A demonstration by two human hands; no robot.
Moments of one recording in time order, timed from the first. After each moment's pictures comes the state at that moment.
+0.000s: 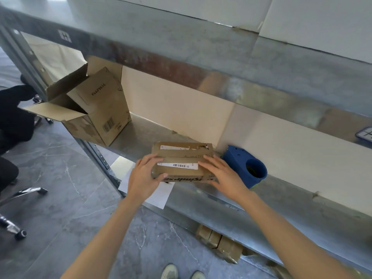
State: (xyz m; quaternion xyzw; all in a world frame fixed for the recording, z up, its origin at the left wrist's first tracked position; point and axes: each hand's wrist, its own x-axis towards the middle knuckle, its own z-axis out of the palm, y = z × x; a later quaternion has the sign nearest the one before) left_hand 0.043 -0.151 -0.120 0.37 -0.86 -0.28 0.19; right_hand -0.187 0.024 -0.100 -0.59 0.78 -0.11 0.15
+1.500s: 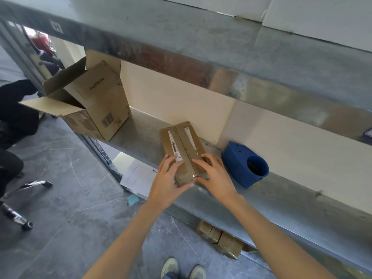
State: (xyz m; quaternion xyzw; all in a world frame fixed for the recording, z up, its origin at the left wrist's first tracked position) left_hand 0.008 -0.096 -0.136 0.31 -0.86 -0.34 0.21; right_hand -0.157 0.011 -0.112 -0.54 0.80 -0.23 0.13
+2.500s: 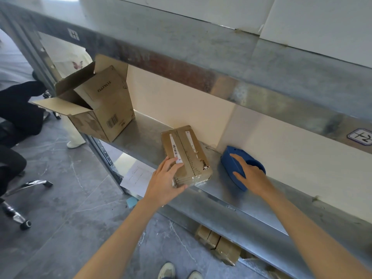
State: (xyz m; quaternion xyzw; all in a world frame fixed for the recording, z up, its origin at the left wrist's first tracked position) left_hand 0.014 -0.101 -0.120 0.33 -0.90 -0.27 0.09; right_hand -0.255 0.068 -0.100 -0.47 0.86 -0.11 0.18
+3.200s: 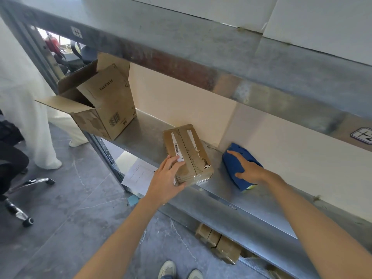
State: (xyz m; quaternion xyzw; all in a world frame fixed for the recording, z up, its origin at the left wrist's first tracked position) left_hand 0.012 -0.103 -0.127 0.33 -0.90 -0.28 0.10; right_hand -0.279 0.043 -0.094 -0.45 0.82 -0.07 0.34
